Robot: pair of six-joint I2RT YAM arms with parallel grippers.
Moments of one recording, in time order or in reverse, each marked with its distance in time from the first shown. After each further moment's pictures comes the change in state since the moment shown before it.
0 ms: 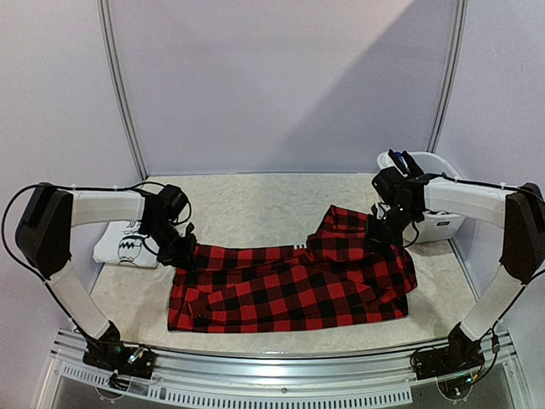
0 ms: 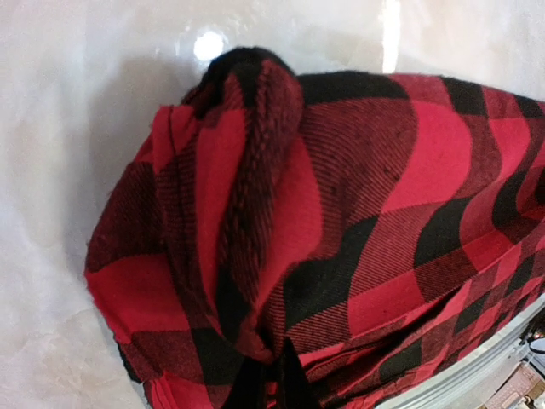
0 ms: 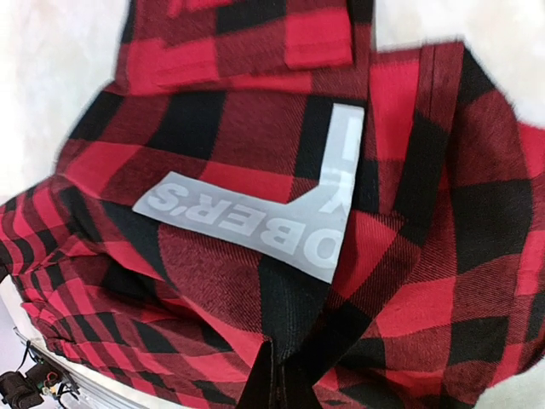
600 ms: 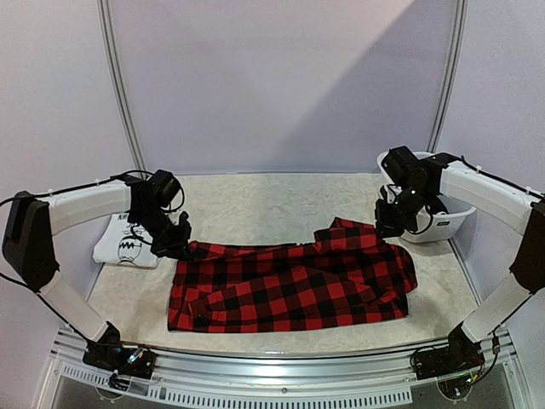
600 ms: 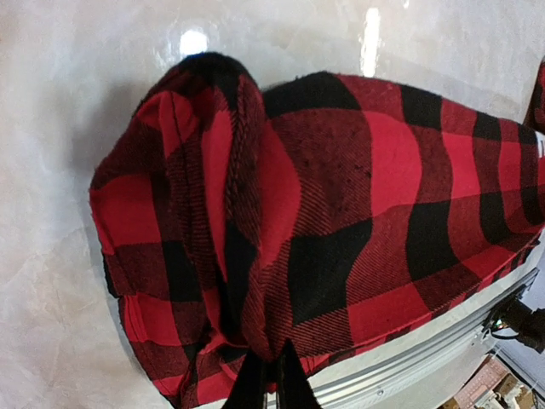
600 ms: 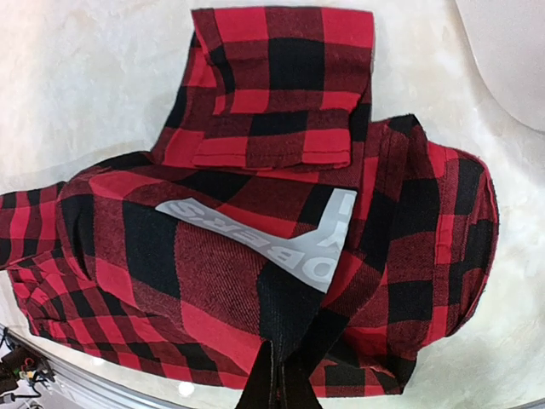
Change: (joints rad) left arm -0.006 -0.124 0.091 -0.165 0.047 -0.075; right arm 0.000 -0.094 0.162 -0.233 0.117 -0.102
